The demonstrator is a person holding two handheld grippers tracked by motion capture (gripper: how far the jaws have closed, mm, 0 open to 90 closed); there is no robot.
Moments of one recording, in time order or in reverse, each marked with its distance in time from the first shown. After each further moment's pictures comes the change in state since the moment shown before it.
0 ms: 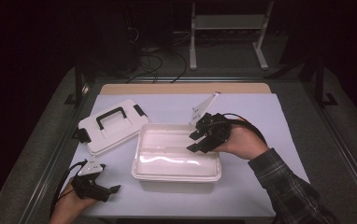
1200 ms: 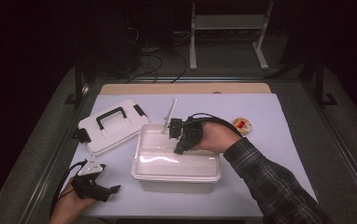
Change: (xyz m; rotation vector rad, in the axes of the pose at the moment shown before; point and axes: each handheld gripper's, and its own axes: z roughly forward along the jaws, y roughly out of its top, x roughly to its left) left arm 0.000 0.000 0.000 -0.001 -0.001 -0.002; right arm -0.001 0.045 0.054 0.261 0.104 -0.084
